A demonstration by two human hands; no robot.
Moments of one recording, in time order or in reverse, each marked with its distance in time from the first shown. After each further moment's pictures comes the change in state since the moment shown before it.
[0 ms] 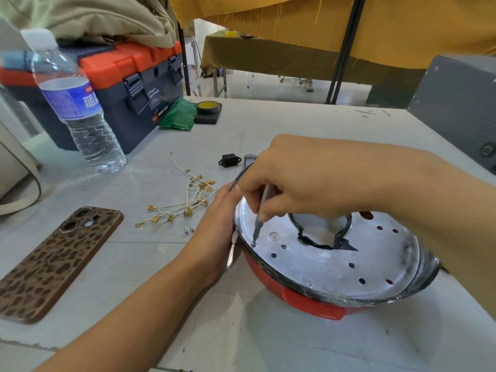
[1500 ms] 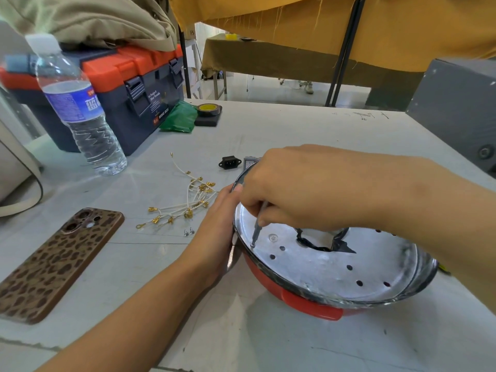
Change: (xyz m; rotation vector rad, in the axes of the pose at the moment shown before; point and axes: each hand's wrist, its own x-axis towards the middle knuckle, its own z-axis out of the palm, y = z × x) left_hand 0.000 -0.004 -0.001 -0.038 0.012 0.001; right_hand -0.004 -0.013 0.001 -0.265 -0.006 -0.020
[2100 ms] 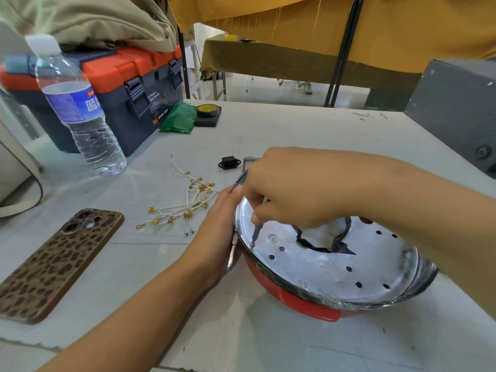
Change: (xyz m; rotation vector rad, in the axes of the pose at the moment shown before) left_hand -0.001 0.004 0.004 -0.049 0.027 -0.042; right_hand 0.006 -0.002 0.001 0.078 -0.055 0.119
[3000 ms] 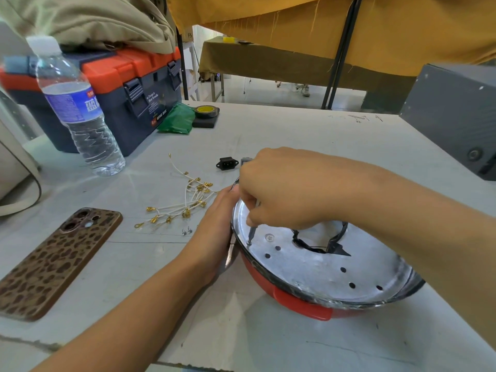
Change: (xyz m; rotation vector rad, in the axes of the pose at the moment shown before) left_hand 0.001 -0.001 -0.001 0.012 -0.018 0.001; right_hand 0.002 -0.005 0.003 0.033 0.055 0.054
